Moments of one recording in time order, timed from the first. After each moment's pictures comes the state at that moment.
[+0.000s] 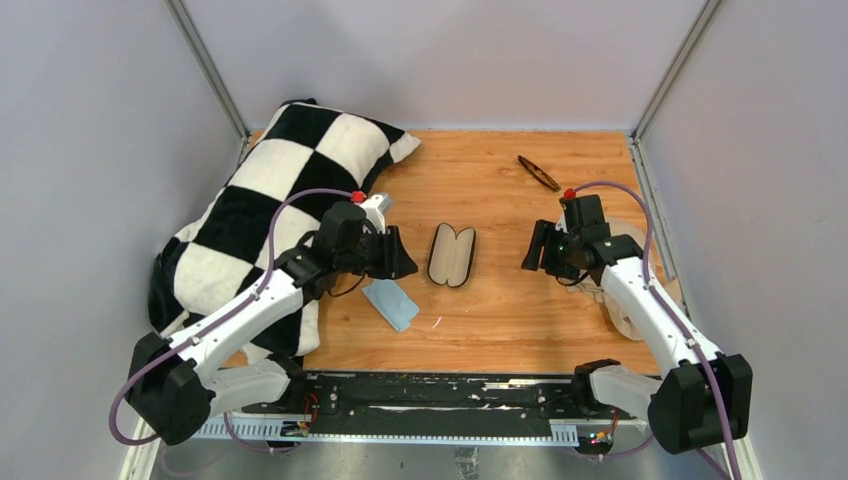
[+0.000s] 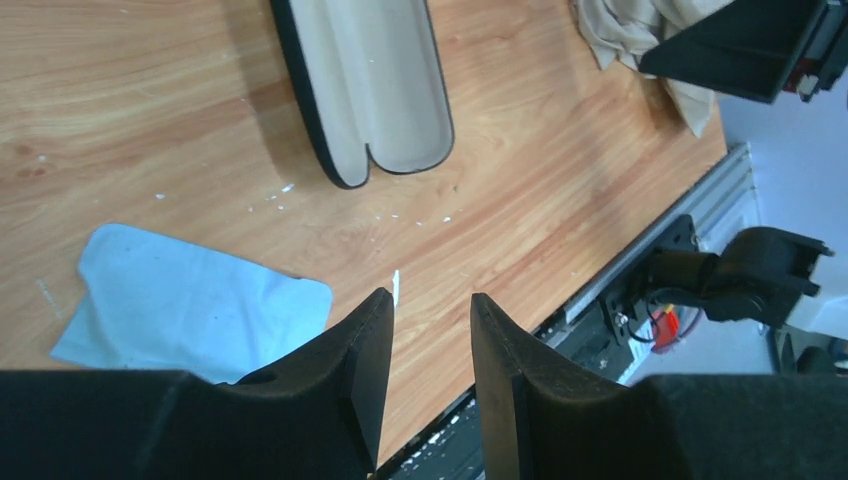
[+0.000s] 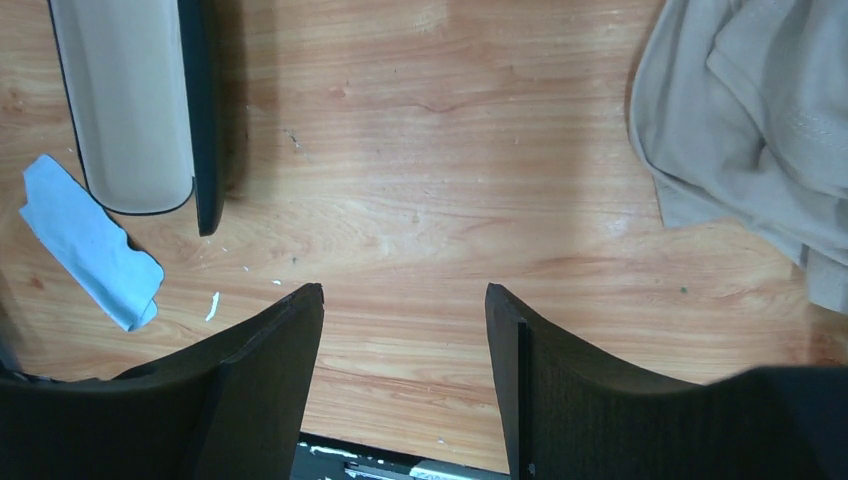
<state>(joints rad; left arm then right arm) -0.62 1.11 0.81 -0.29 0.30 -0.55 0.23 1.11 0.87 -0.69 -0.11 0.40</state>
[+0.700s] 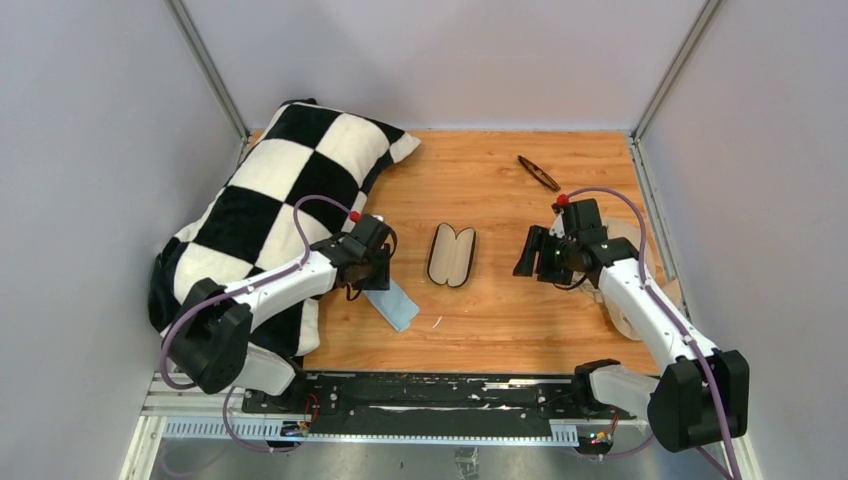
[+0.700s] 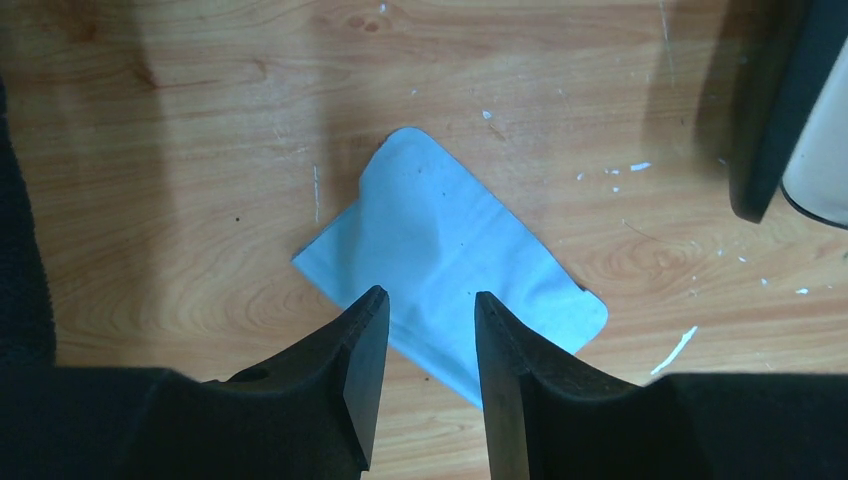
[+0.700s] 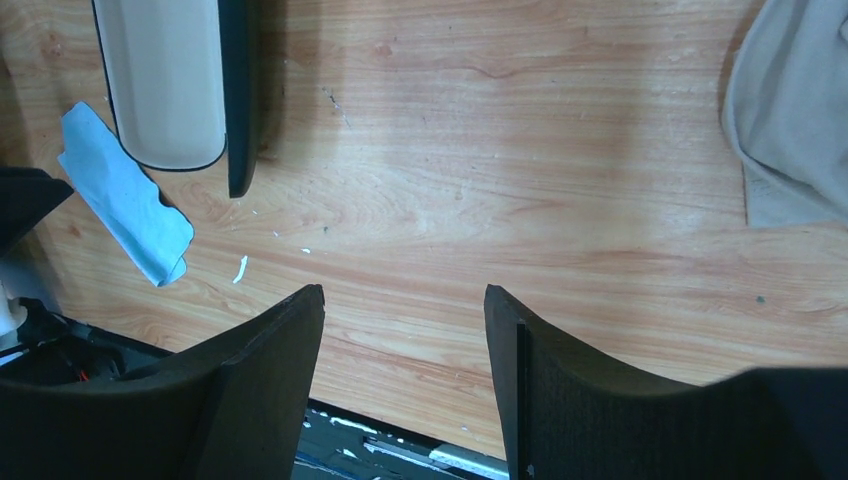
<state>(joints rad) -0.62 1.38 0.80 -0.46 -0.12 -0.57 0.23 1.13 0.83 -0.67 -0.23 0.40</state>
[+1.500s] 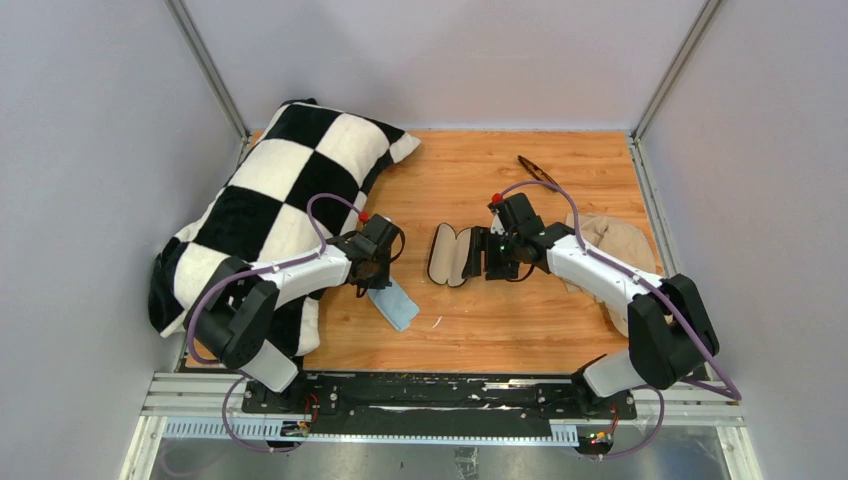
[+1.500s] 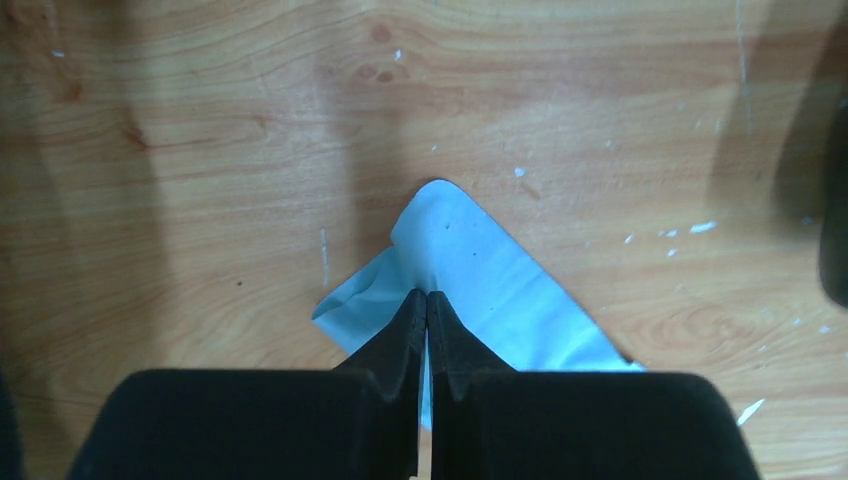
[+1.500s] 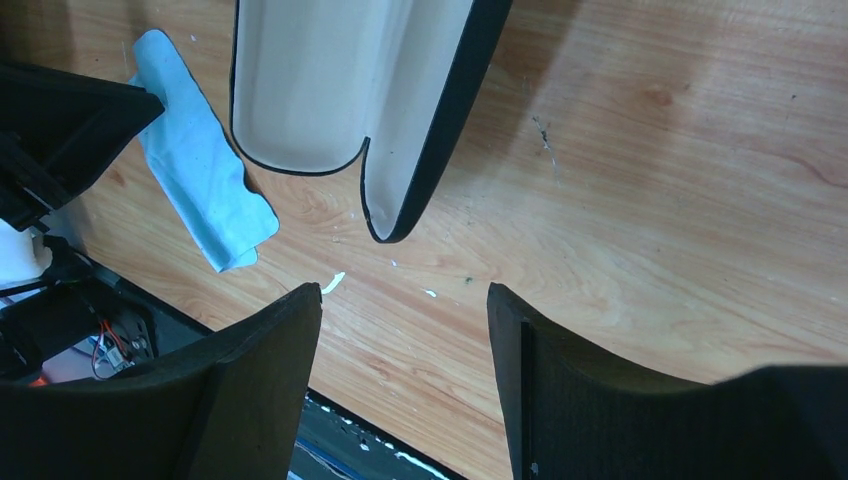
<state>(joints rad) -0.62 1.53 0.82 -0.40 -0.18 -0.53 0.53 1.43 0.93 -0.47 -0.26 0.51</state>
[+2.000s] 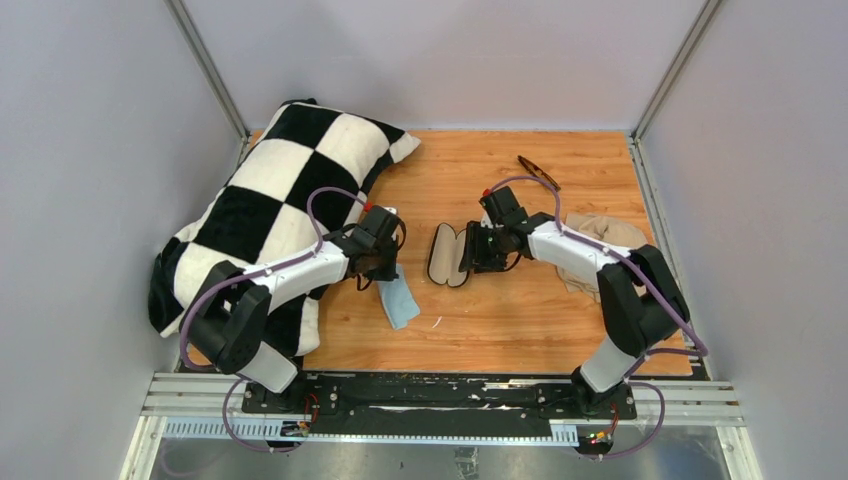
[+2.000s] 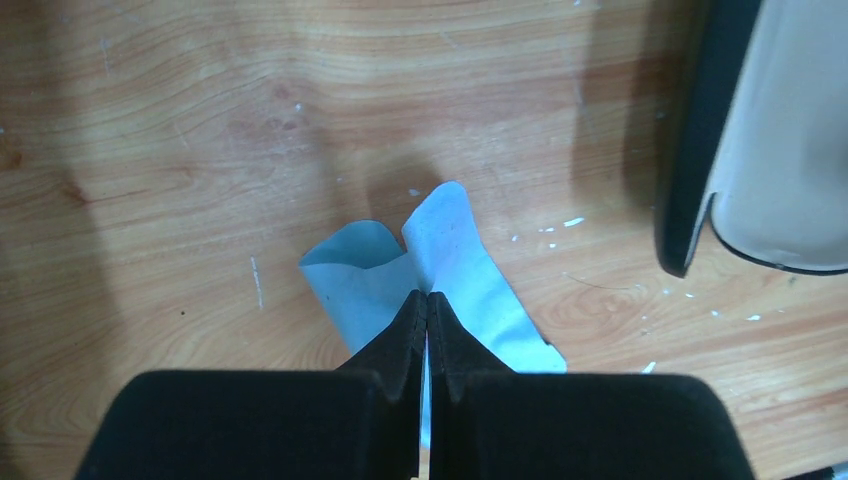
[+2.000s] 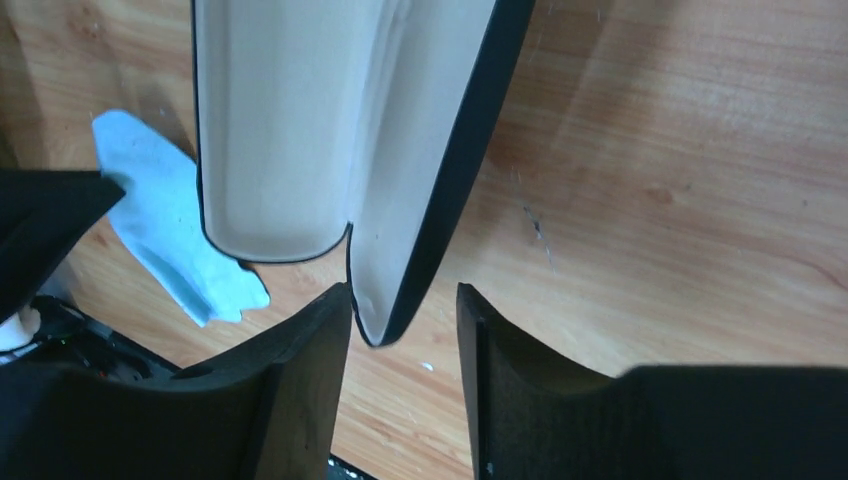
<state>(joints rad) -0.62 1.52 0.87 -0.38 -0.09 -0.50 0.53 1.61 1.01 -0.42 -0.24 0.54</state>
